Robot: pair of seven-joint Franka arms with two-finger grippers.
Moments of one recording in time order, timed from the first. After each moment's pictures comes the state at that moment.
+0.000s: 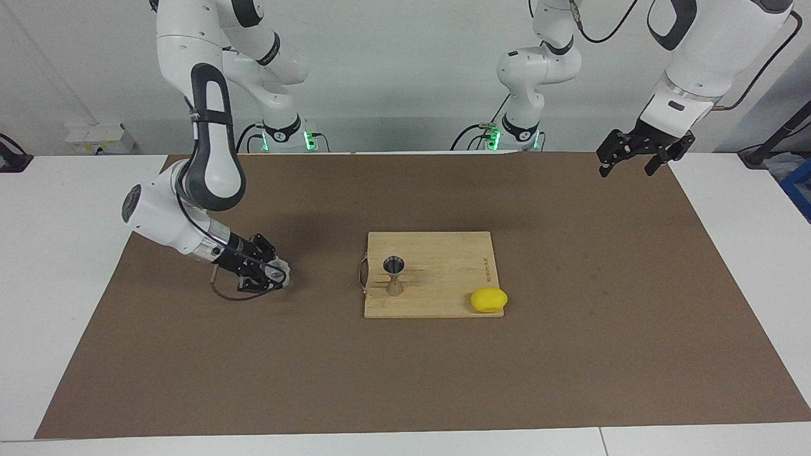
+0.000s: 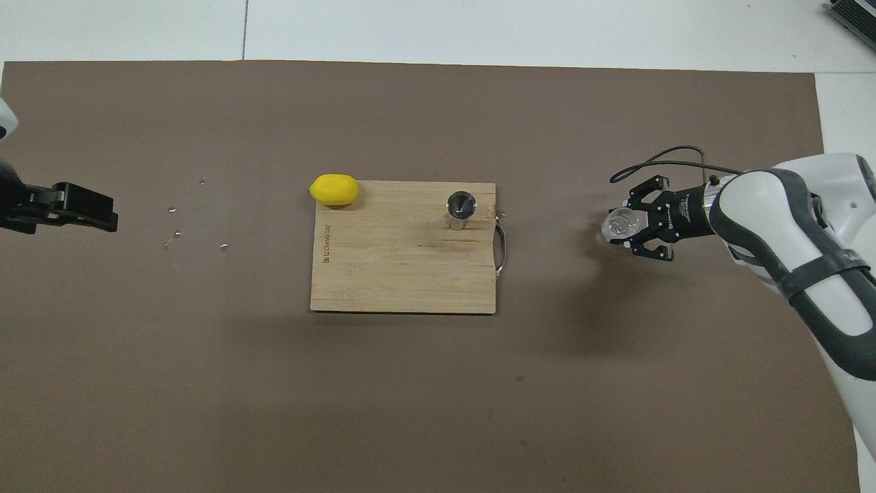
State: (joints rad) left arm 0.07 0.00 -0.14 -1.57 -0.01 1.54 -0.03; right arm -0.10 0.33 0.02 -1.96 0.71 2.12 1.10
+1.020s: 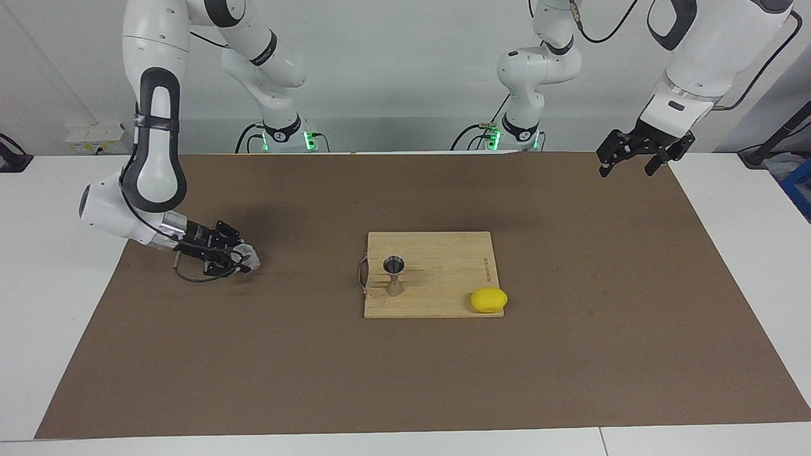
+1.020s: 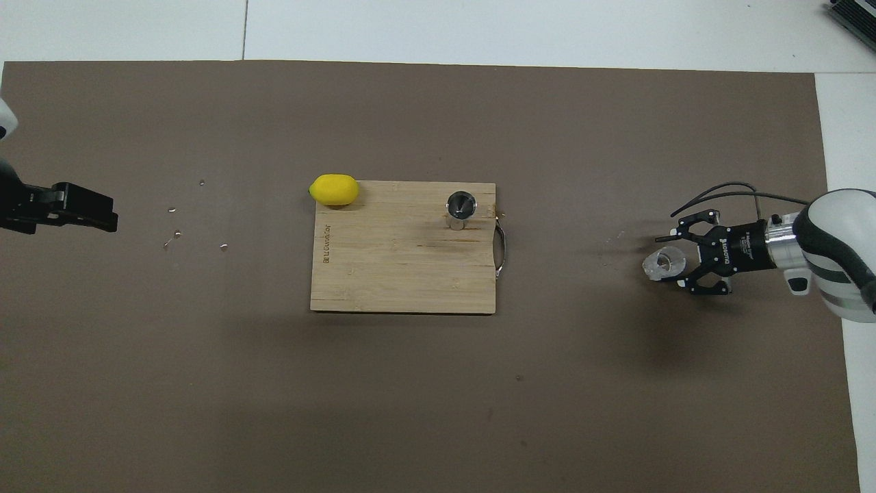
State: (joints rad) left arm 0.07 0.00 -0.14 -1.57 -0.01 1.54 -0.03; right arm -0.29 0.32 0.02 -2.02 0.72 1.96 0.81
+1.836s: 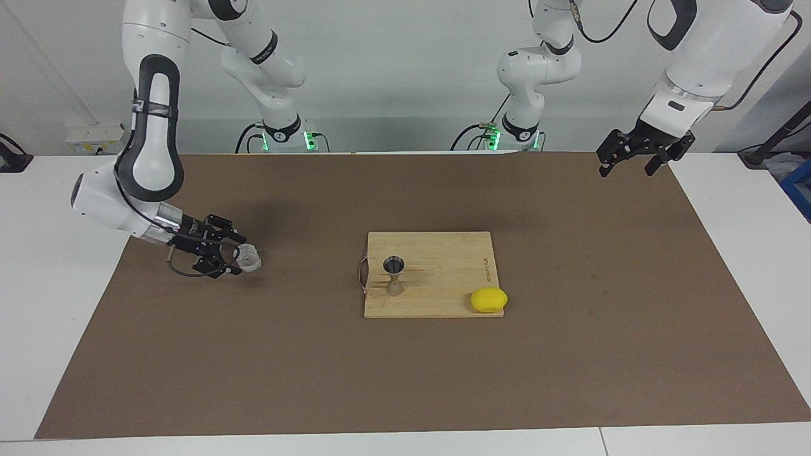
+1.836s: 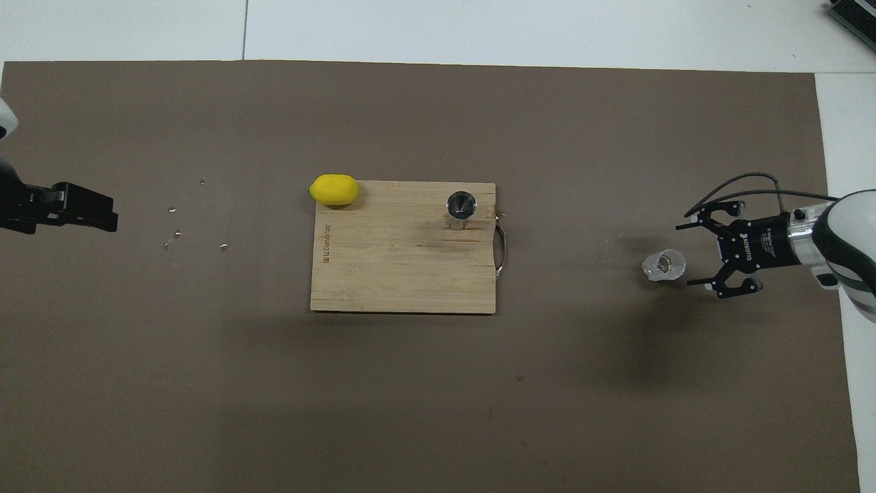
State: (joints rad) left arm 0.07 0.00 -0.14 -1.57 -0.01 1.54 -0.03; right arm -0.28 0.21 0.02 -2.02 0.60 1.96 0.79
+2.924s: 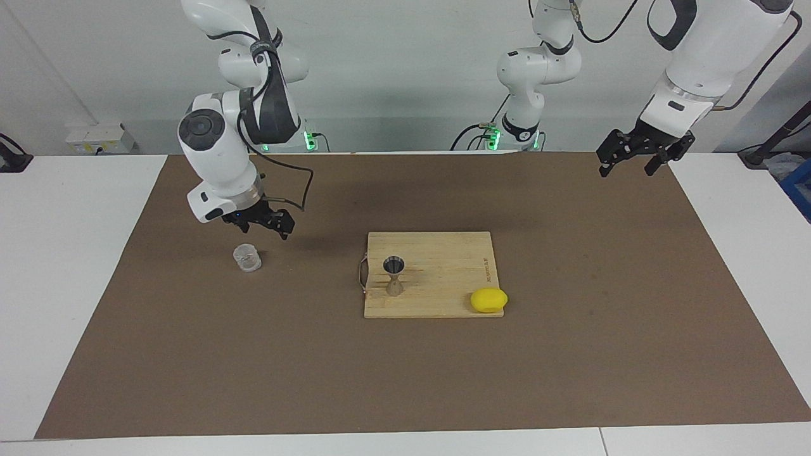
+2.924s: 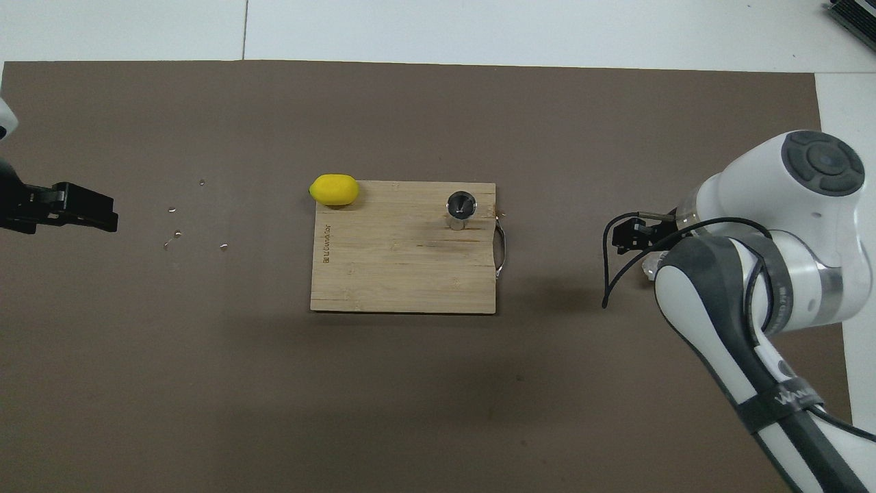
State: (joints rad) left arm 0.07 0.00 -0.14 -1.57 -0.01 1.54 -0.03; right arm 0.09 0.07 0.03 -1.93 0.01 1.94 0.33
